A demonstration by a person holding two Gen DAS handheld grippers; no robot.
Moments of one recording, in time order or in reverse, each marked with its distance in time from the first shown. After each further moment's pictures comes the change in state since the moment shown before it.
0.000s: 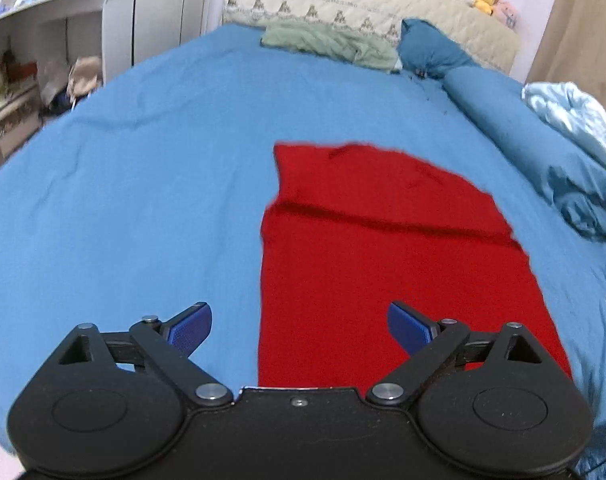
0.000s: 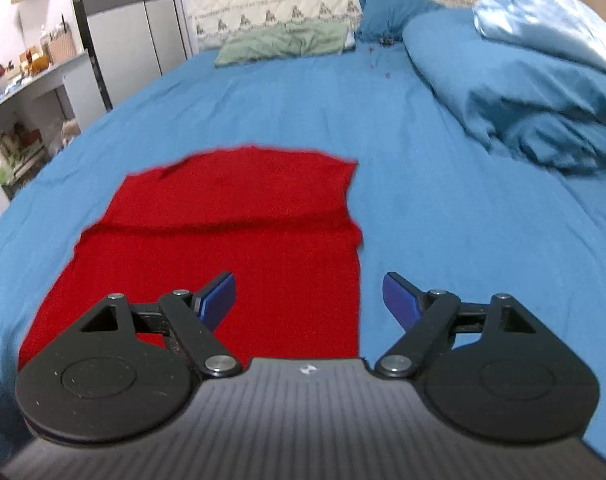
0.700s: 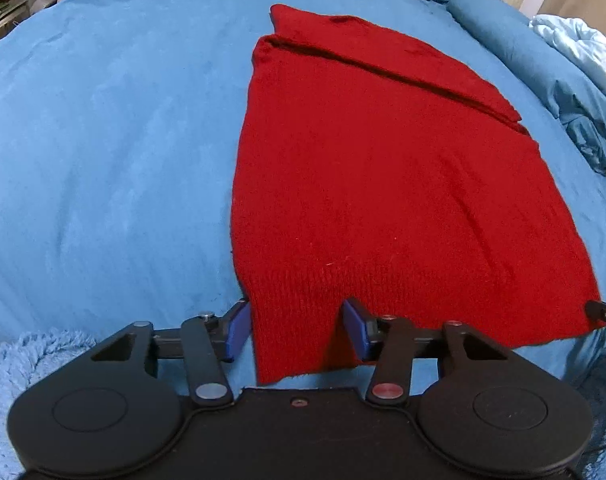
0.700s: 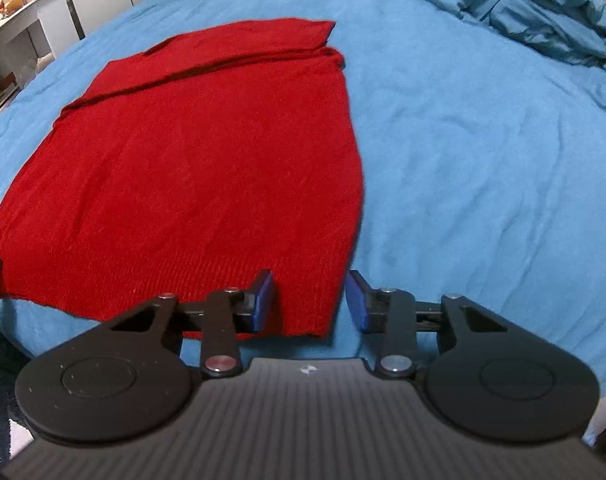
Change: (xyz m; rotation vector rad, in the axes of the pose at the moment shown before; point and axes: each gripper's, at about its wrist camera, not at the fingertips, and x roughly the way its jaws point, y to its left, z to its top) left arm 0.040 -0.004 -0.108 -0.020 0.210 -0.034; right arm 0.002 0.021 -0.145 0.051 0.185 -0.072
